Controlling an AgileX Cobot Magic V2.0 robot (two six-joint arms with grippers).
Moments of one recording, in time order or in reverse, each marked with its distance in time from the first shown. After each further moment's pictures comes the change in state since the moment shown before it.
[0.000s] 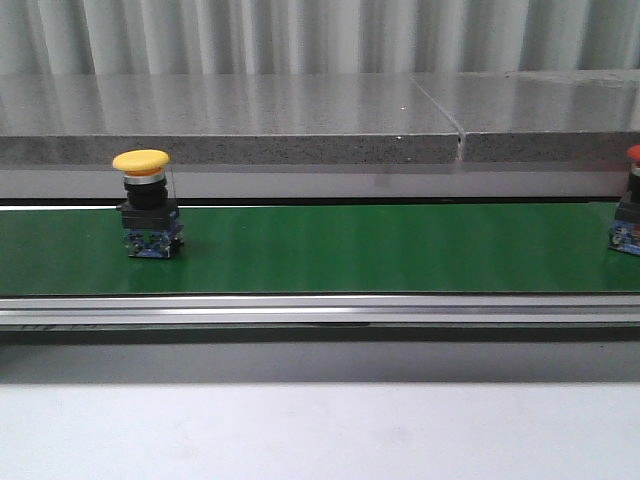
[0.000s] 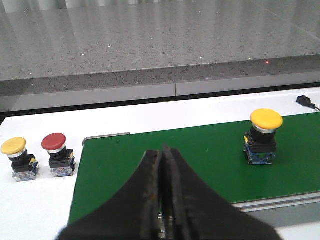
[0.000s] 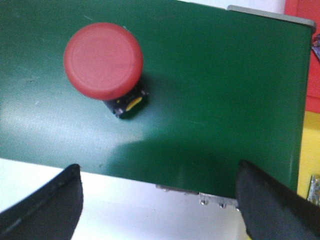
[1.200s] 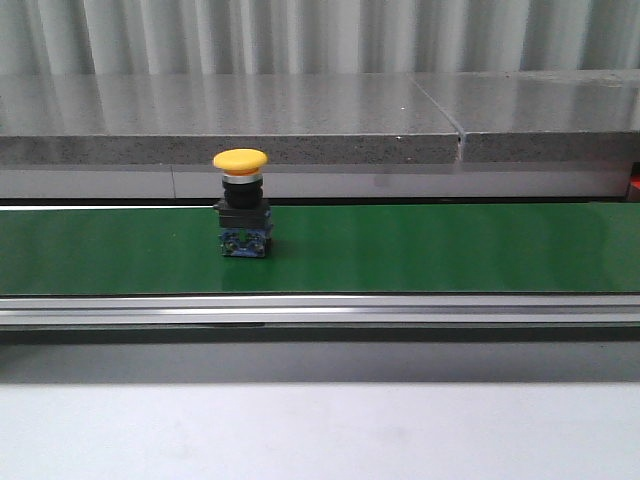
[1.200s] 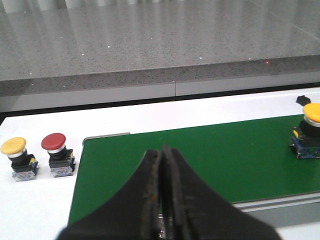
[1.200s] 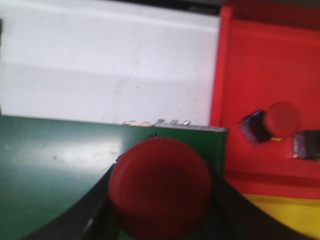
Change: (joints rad) left arm 0.000 0.000 0.000 -0.002 0.000 0.000; right arm -0.130 0.232 -0.469 0.000 0.142 -0.004
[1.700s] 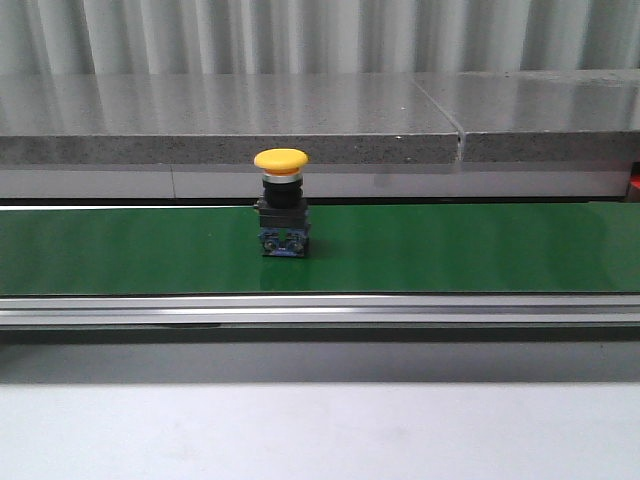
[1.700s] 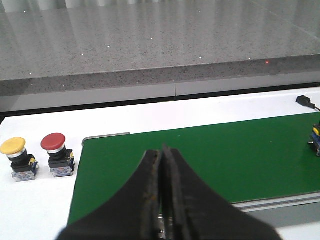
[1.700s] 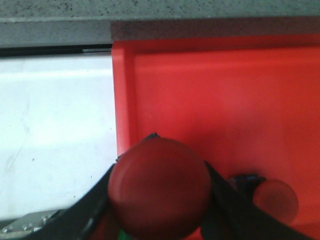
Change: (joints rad) left arm 0.000 0.000 0.000 0.000 0.000 0.000; right arm -0.160 0.398 -0.351 -0.006 -0.003 -0.006
